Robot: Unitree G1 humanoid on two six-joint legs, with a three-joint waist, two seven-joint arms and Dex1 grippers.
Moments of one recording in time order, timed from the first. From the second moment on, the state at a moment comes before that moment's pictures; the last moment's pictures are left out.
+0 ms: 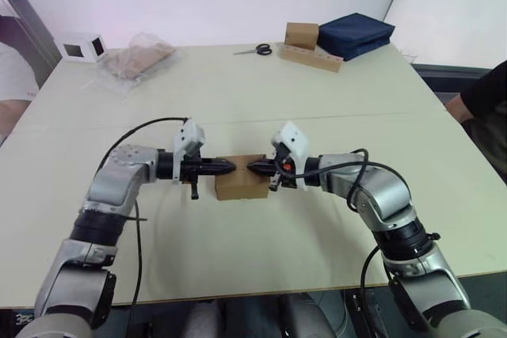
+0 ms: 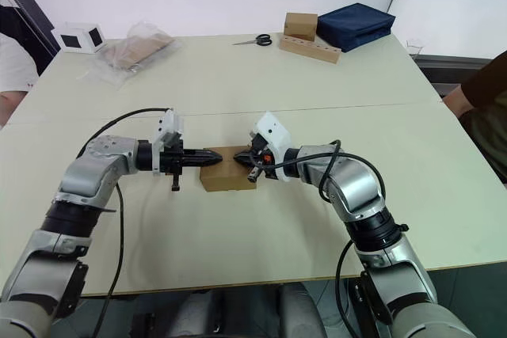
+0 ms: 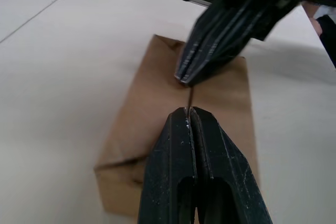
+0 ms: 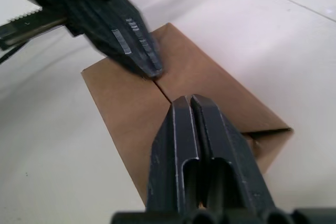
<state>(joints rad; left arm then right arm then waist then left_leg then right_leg) -0.59 0.58 -0.10 0.15 -0.35 0.43 -1.24 -0.63 -0.41 0.27 -0.15 0.35 0.83 0.73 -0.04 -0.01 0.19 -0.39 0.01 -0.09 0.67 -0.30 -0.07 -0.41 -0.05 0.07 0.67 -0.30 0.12</state>
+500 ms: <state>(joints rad) -0.59 0.56 0.02 0.02 -0.50 0.61 -1.12 -0.66 -0.43 0.16 -0.22 0.44 0.93 0.77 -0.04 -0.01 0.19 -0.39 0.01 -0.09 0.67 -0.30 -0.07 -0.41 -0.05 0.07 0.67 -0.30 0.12</state>
